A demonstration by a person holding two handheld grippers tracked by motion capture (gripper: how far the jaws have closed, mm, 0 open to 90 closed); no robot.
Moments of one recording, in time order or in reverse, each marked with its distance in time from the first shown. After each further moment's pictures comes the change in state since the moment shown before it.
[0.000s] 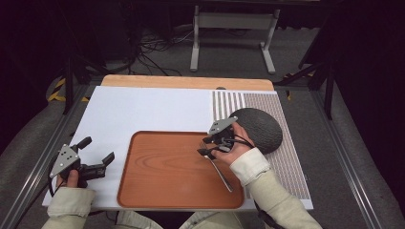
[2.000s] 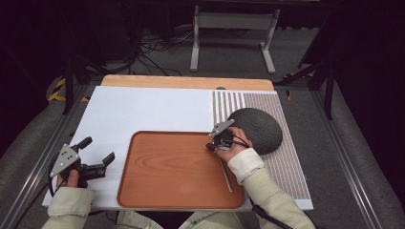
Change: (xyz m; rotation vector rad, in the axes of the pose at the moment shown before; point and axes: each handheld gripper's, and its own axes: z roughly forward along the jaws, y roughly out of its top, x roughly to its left) left arm 0.000 0.000 0.001 0.001 -0.003 -0.006; right arm -0.026 -0.028 0.028 0.124 -0.087 -0.002
